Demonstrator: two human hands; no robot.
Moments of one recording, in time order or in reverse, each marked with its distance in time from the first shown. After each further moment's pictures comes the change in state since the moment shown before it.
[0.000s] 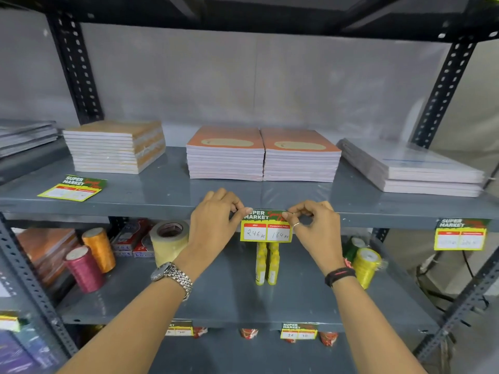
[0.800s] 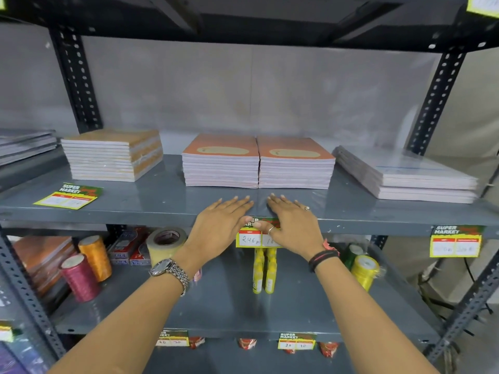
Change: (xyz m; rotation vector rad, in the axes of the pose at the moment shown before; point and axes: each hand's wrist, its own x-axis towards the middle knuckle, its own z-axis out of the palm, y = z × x) left_hand 0.014 -0.012 0.021 0.231 -0.276 0.300; right_hand 0.030 -0.002 0.019 -0.543 -0.406 -0.302
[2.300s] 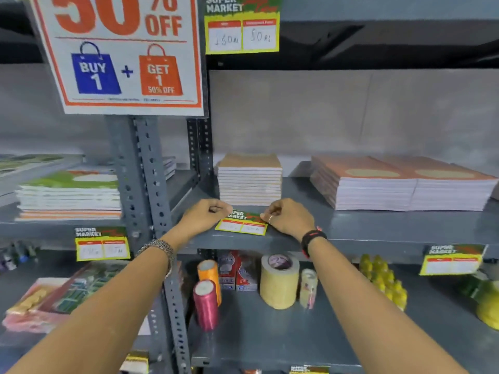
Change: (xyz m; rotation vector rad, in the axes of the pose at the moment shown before) left_hand -0.102 -0.375 -0.102 -0.691 -0.088 -0.502; right_hand 0.169 -0.331 0.062 0.442 -0.039 0.312
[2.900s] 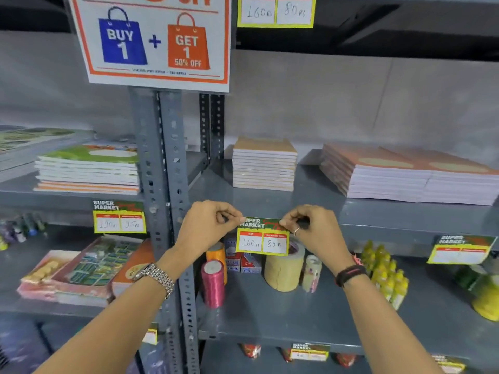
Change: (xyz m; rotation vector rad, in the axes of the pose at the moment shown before) left_hand -0.083 -0.002 0.003 0.107 0.221 0.205; right_hand -0.072 0.014 0.005 0.111 0.164 -0.224
